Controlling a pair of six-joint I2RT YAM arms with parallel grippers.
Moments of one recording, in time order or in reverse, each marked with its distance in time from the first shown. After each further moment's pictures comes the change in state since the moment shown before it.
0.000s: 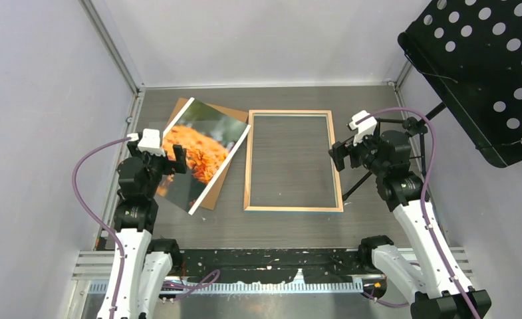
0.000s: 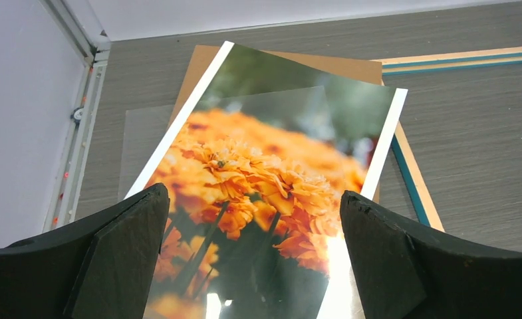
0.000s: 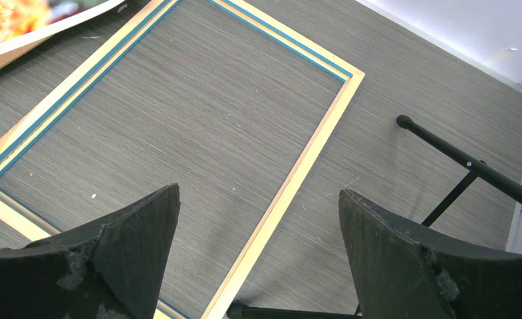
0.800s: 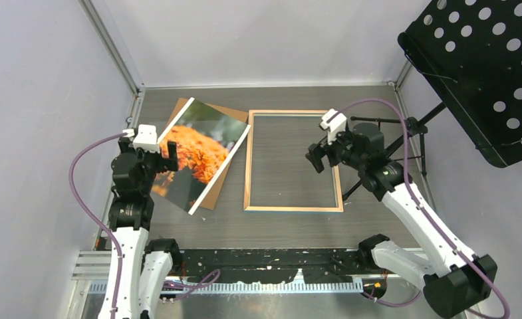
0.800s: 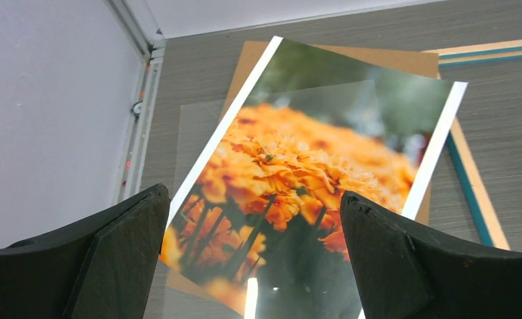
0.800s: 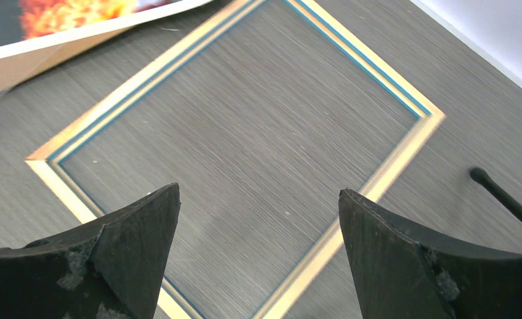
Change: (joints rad) left arm 0.046 0.025 0.085 -0.094 -0.056 0.089; right arm 0.197 0.125 0.057 0.009 0.023 0.004
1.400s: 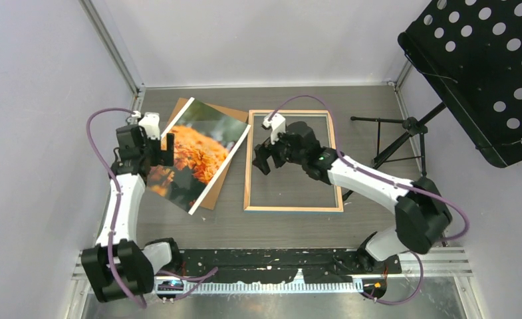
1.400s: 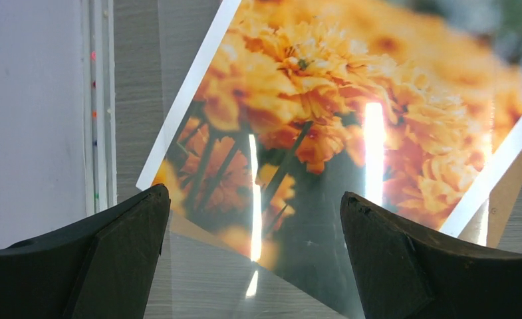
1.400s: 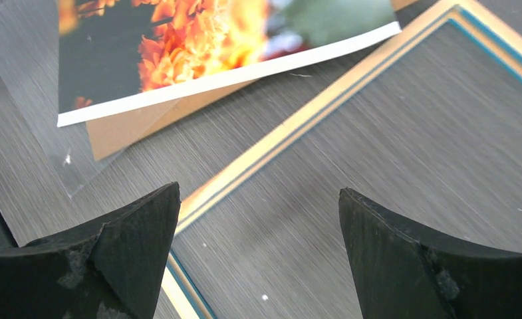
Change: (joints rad) left arm 0.097 0.439 0.139 -0.137 -0.011 0.095; right arm 0.373 0.482 0.107 0.339 0.092 0.262
